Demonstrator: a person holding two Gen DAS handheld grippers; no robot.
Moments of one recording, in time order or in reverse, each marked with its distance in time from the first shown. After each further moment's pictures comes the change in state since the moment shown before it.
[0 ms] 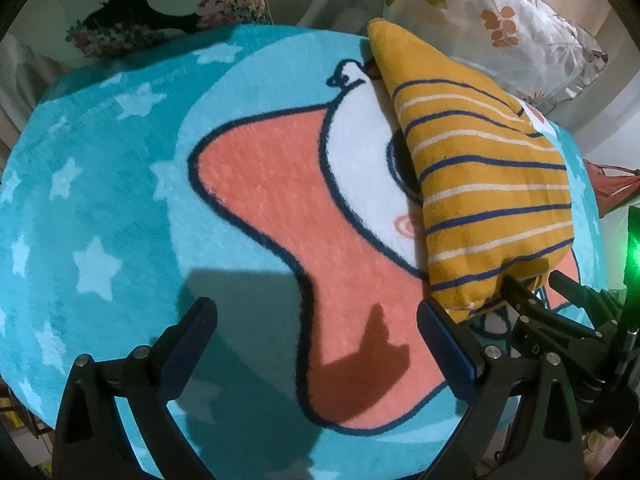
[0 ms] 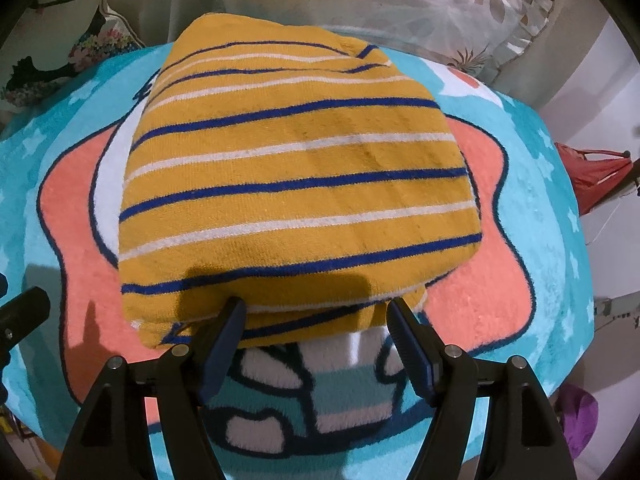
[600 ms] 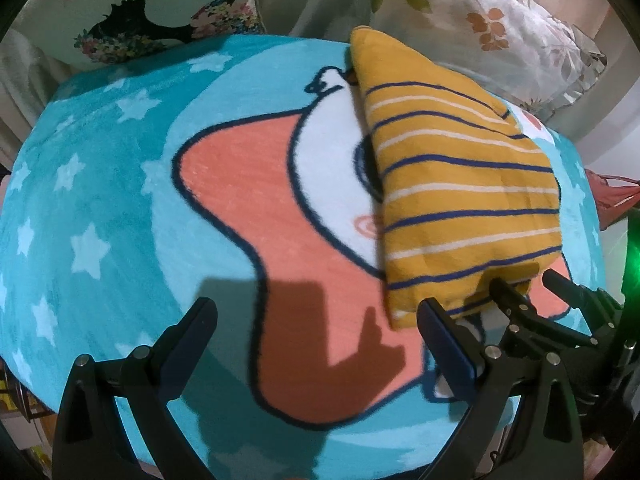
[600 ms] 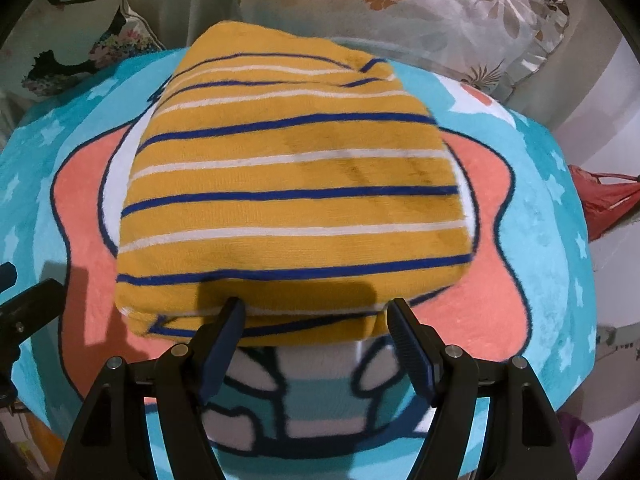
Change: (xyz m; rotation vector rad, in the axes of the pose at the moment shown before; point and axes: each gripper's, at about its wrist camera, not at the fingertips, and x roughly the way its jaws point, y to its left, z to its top) left arm -0.014 -0.043 -0.010 -0.039 -0.040 0.037; right arm -0.004 -0.022 0.000 -0.068 -0.048 0.061
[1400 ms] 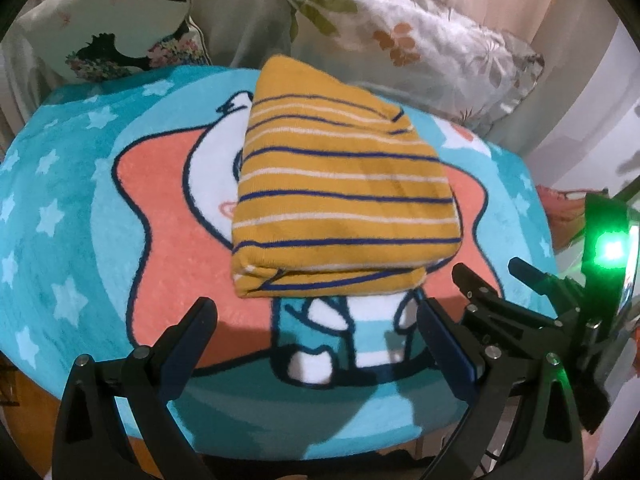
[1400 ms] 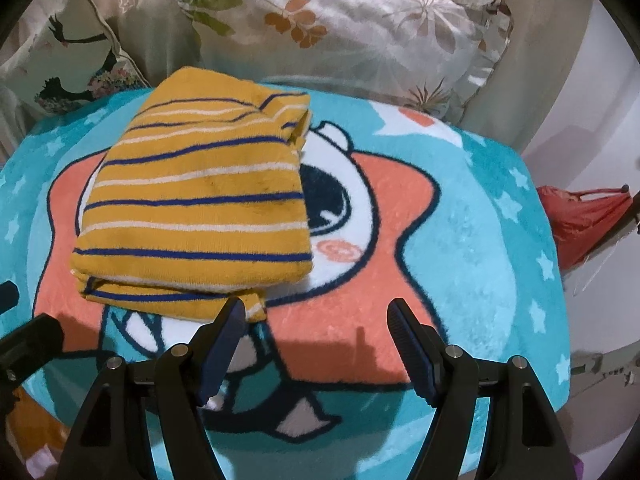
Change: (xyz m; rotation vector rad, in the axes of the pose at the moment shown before) left arm -0.040 -0.099 -0.041 -0.043 -0.138 -0.101; right arm -0.031 -0.095 -0.026 -0.048 -0.159 -0.003
